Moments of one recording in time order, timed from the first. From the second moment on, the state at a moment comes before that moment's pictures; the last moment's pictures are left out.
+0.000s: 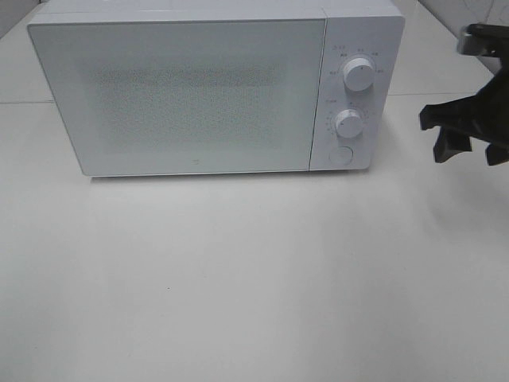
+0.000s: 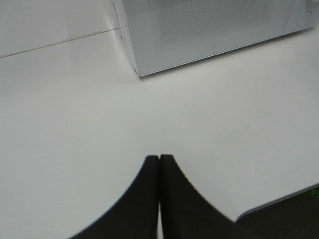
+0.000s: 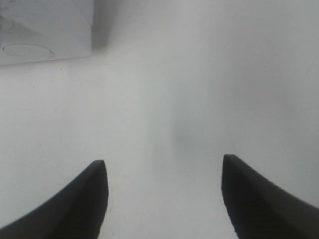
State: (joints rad) left arm -0.18 0.00 -0.50 -0.08 1.05 0.18; right arm 0.13 1.58 -0.96 -0.10 0.52 0.20
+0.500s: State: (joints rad) left arm -0.18 0.00 -0.50 -0.08 1.05 0.18; right arm 0.02 1.10 -0.94 -0.03 0.84 0.11
